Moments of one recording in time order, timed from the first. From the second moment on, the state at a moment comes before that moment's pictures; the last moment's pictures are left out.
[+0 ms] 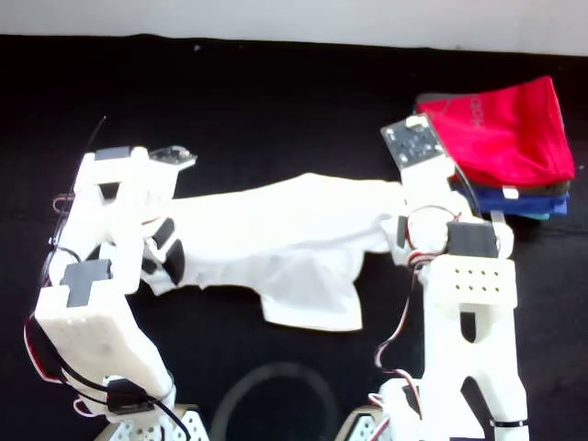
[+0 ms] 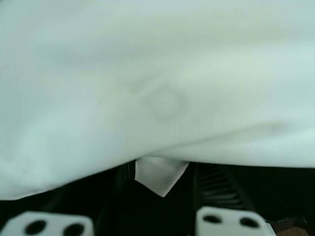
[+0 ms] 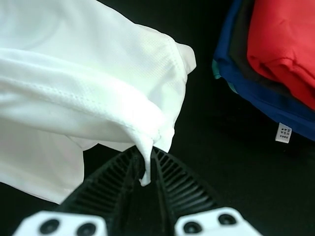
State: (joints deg) left arm -15.3 20.9 10.7 80.1 -32.7; right arm -3.3 -35.4 33.8 67.8 24.9
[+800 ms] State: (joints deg) left arm -15.3 -8.3 -2.8 96.9 -32.8; right arm -3.3 -35.4 30.5 61.8 24.9
